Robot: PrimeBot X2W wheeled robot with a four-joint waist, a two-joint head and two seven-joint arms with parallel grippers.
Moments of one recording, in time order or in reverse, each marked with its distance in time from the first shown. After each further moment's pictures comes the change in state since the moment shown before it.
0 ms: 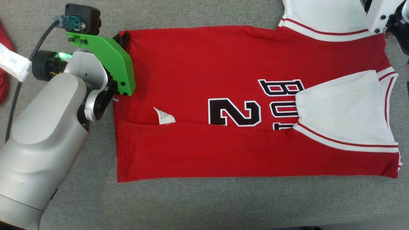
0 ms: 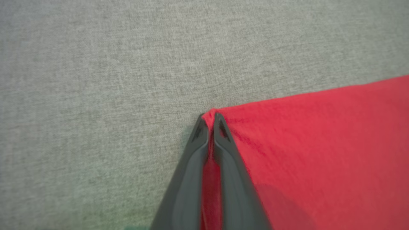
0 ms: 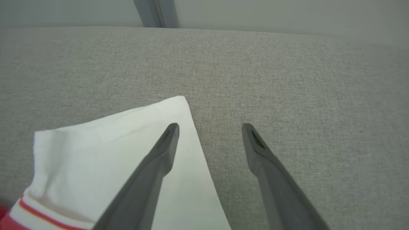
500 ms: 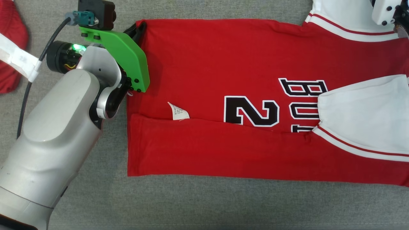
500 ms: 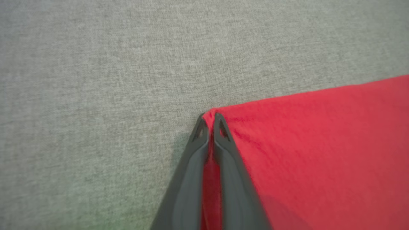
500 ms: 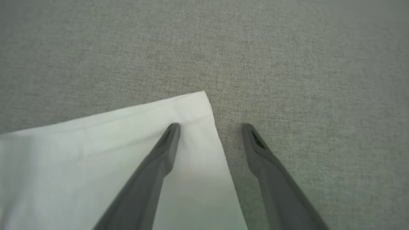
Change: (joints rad) left arm -0.013 -0.040 -0.005 -0.038 0.005 -0.012 -0.048; right arm -0.082 -0.053 0.100 0.107 0.019 -0.001 0.075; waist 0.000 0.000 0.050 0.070
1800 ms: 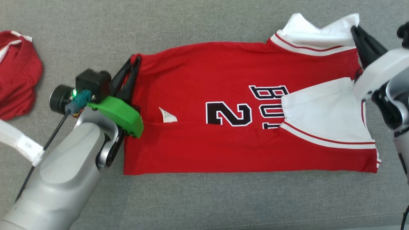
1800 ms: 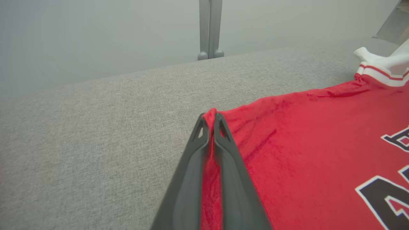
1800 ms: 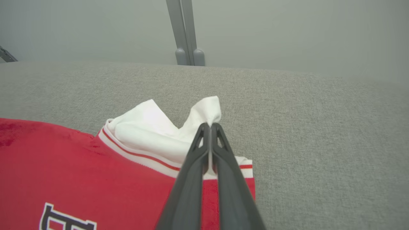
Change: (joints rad) left arm 0.202 0.026 -0.012 0.063 0.129 -0.082 -0.540; right arm 0.448 -0.055 0.018 -0.284 0.175 0.001 -0.489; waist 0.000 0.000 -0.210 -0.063
